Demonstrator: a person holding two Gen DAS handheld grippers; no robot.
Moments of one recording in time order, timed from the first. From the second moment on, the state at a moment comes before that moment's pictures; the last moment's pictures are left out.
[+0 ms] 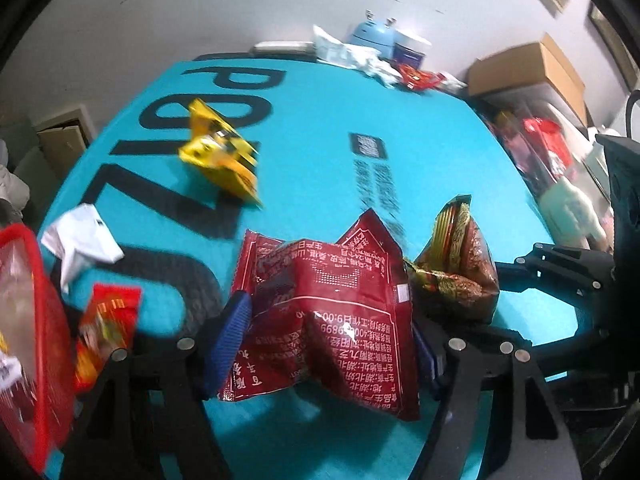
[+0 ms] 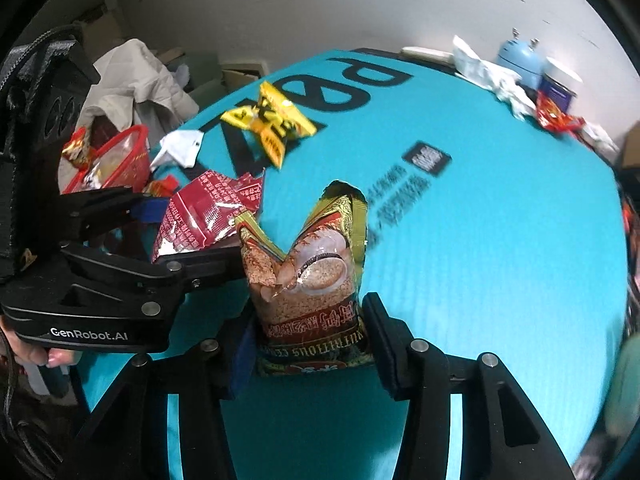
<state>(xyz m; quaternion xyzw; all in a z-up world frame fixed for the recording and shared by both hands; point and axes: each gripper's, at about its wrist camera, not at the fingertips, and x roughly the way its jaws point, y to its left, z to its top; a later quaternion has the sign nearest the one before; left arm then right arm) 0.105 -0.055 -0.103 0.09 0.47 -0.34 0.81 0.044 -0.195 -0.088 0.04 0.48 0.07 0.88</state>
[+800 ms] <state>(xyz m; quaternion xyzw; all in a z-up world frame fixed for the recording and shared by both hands) 0.018 -0.052 -0.118 0.13 0.51 -0.35 0.78 -0.062 -0.193 -0.088 0.12 0.47 0.03 0.88</state>
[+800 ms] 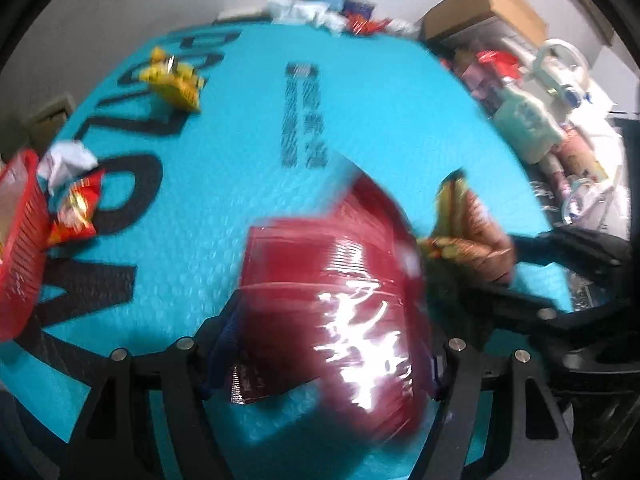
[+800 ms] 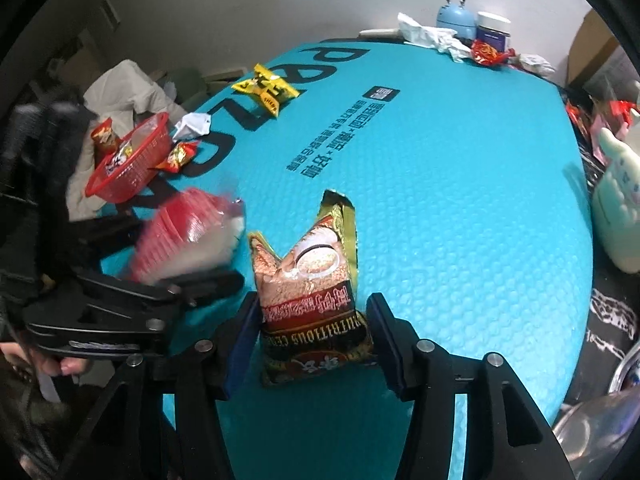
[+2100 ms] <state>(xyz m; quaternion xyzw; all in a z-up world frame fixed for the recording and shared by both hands) 0.020 -0.048 -0.117 0.12 0.46 -0.34 0.81 -0.061 -0.185 -0.104 0.10 0.44 -0.02 0.89</state>
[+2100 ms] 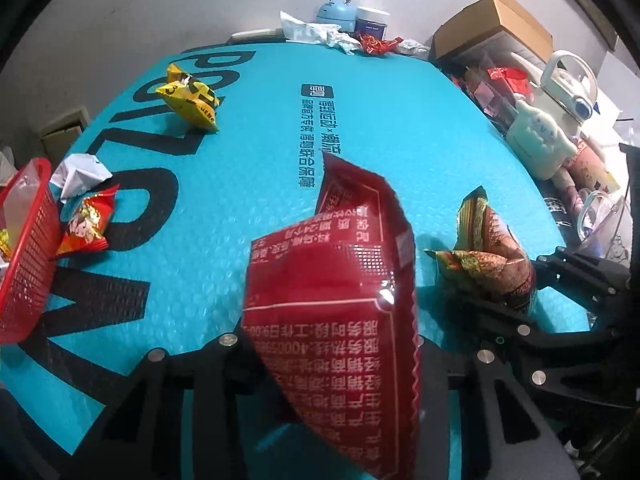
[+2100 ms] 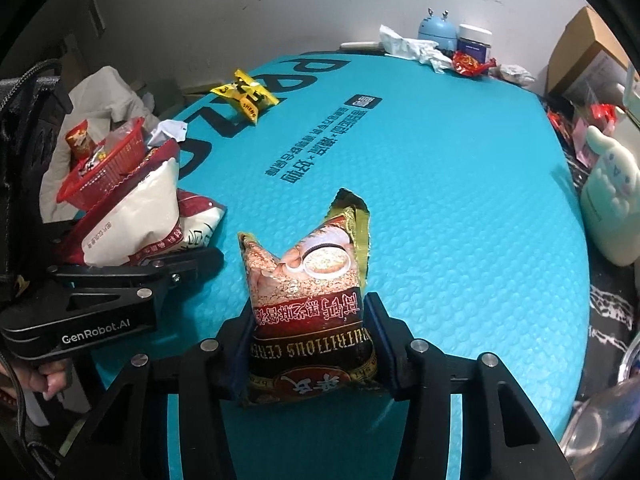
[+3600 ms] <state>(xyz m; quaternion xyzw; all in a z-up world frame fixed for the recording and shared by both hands) 0.028 0.080 -0.008 0.00 0.36 -0.28 0.89 -0.015 -0.091 0.004 0.01 0.38 0.14 0.92</state>
